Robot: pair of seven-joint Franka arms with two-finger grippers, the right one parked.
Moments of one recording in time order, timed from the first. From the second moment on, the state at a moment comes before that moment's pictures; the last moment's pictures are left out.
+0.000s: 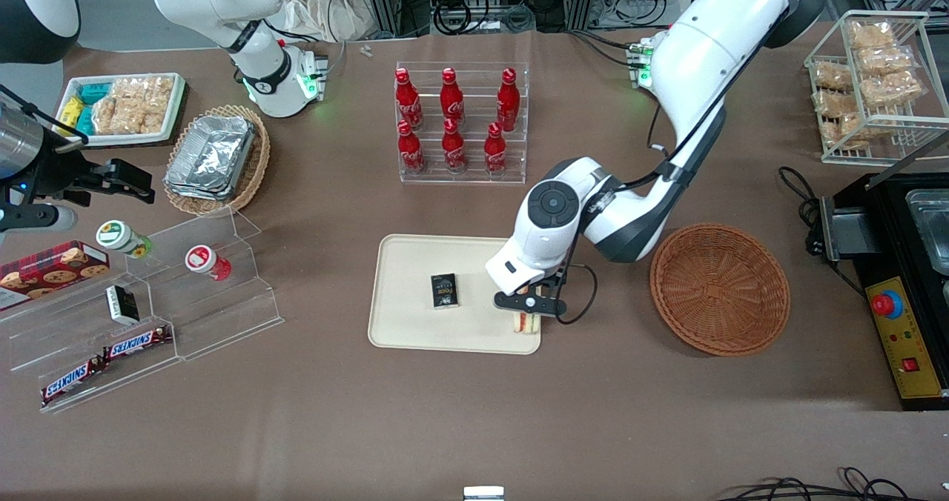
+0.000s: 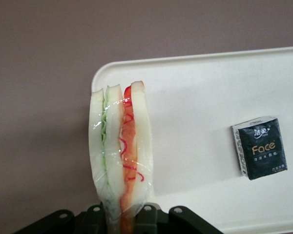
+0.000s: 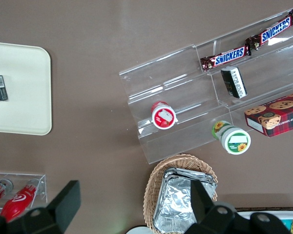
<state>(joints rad) -0.28 0.74 -0.46 -1.49 0.36 2.23 -0.67</state>
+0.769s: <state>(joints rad) -0.29 0.80 -0.46 -1.46 0.36 2.24 -0.76</state>
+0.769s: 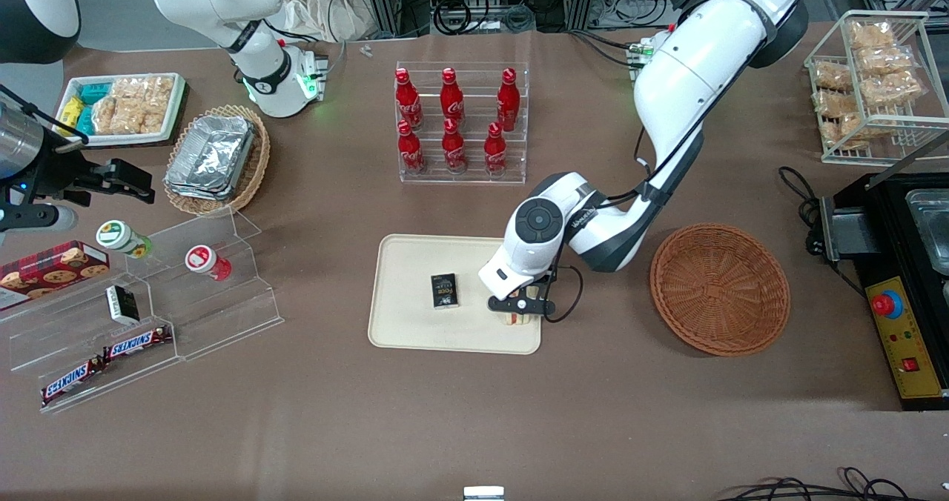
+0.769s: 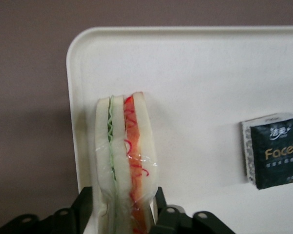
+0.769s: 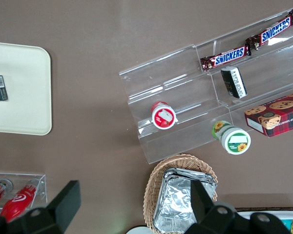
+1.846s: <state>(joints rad) -0.01 0.24 -0.45 -1.50 0.19 1.57 -0.42</state>
